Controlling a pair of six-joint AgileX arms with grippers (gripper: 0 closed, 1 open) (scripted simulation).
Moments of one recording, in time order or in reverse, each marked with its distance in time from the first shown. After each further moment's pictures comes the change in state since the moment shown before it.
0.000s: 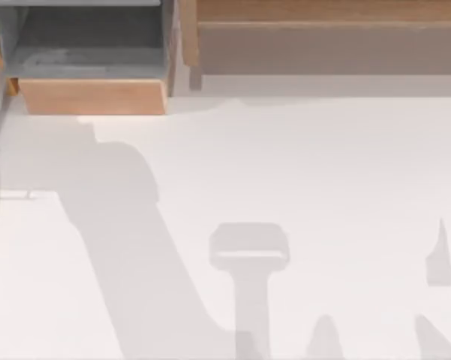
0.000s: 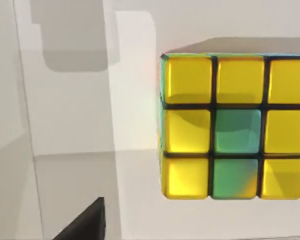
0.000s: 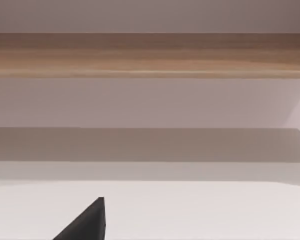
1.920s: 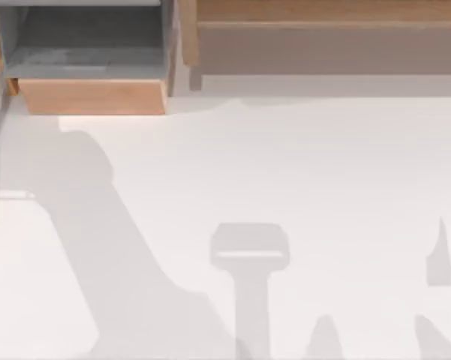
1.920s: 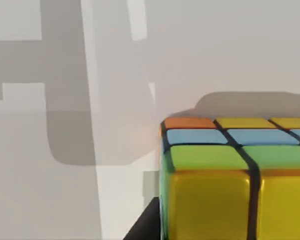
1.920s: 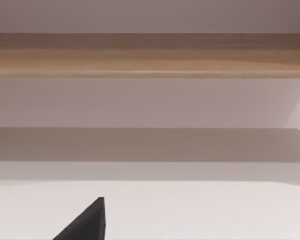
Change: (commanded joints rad) left arm -0.022 0.095 -0.075 0.171 -0.003 -0.018; right arm 0.000 0.000 0.000 0.000 0.000 0.000
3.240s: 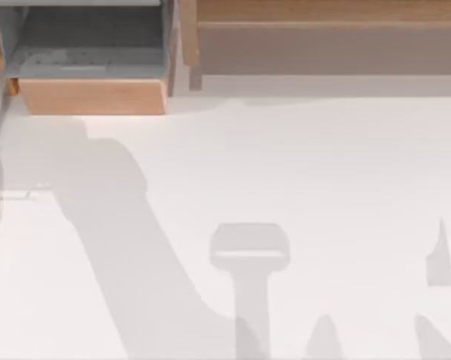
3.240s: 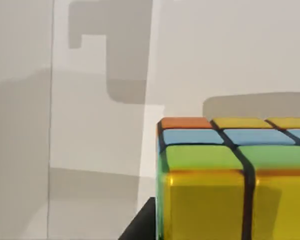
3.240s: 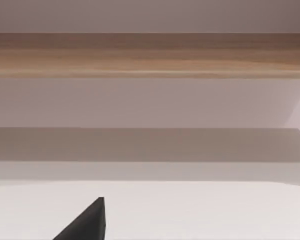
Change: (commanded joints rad) left arm -0.007 -0.103 -0.041 -0.014 -0.096 -0.128; right arm 0.000 0.000 0.000 0.000 0.000 0.000
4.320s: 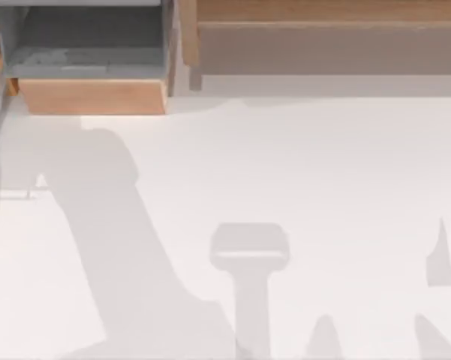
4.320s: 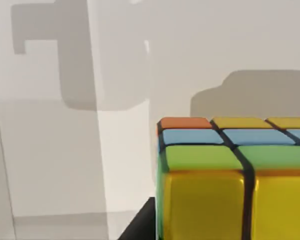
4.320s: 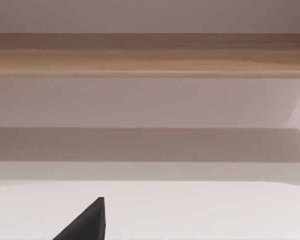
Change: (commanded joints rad) left arm 0.006 0.116 0.187 -0.122 0.092 0.128; right arm 0.000 0.000 0.000 0.000 0.000 0.000
